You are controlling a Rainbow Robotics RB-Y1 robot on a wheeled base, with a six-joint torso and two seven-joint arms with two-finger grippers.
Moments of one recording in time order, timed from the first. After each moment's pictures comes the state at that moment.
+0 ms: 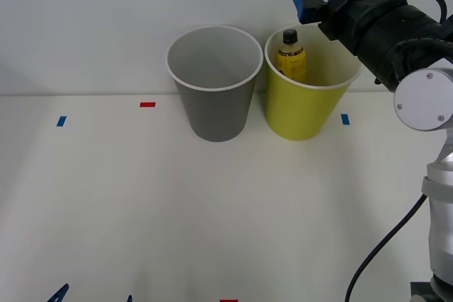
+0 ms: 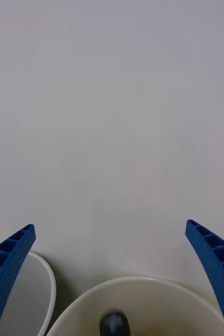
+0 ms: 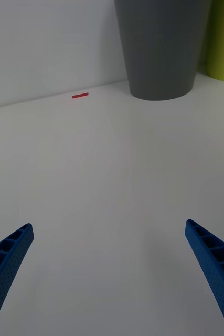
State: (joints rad) right arm -0.45 -0.21 -0.12 -1.99 -0.58 0.70 1.78; left arm 1.13 0.30 -0.27 -2.04 -0.04 -0.50 -1.60
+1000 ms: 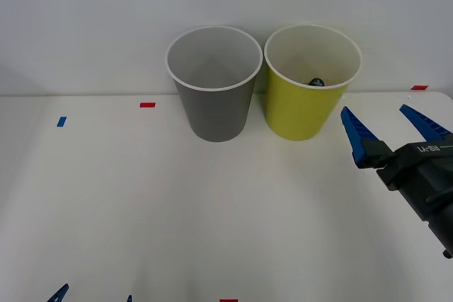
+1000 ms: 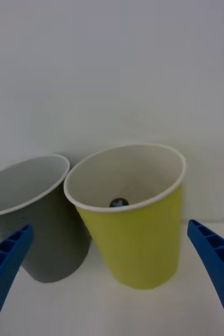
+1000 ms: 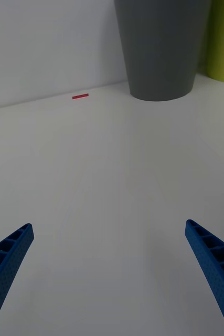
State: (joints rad) right arm 0.50 -0.14 -0.13 -2.61 -0.83 0.62 1.87; left arm 1.13 0.30 -0.27 -2.04 -0.04 -0.50 -1.60
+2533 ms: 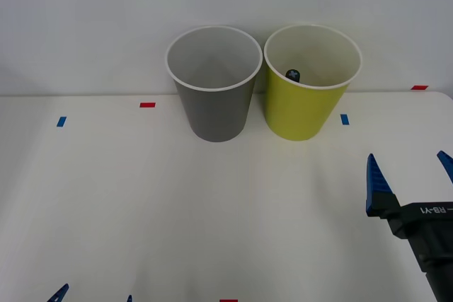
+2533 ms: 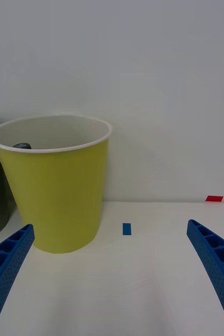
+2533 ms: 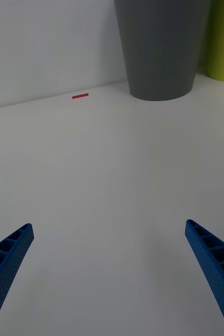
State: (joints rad) right arm 0.76 -0.25 0.08 -2.41 -0.54 -0.01 1.92; left arm 1.13 0.30 -0.27 -2.04 -0.04 -0.50 -1.60
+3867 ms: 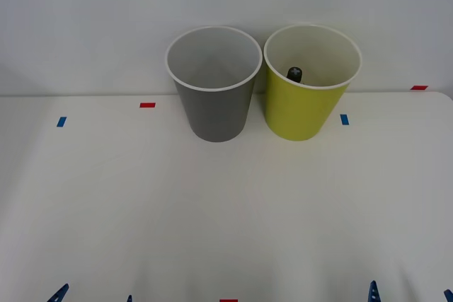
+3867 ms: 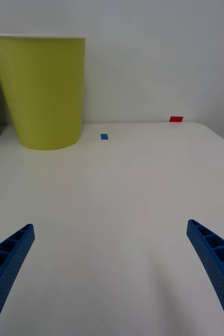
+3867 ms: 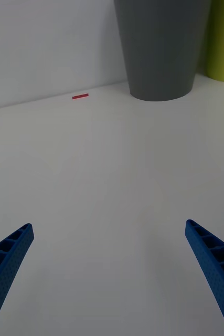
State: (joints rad) right arm 1.09 -0.29 0.31 -1.96 -0.35 -0.71 1.80; left arm 1.13 0.30 -0.27 -2.04 -0.04 -0.50 -1.60
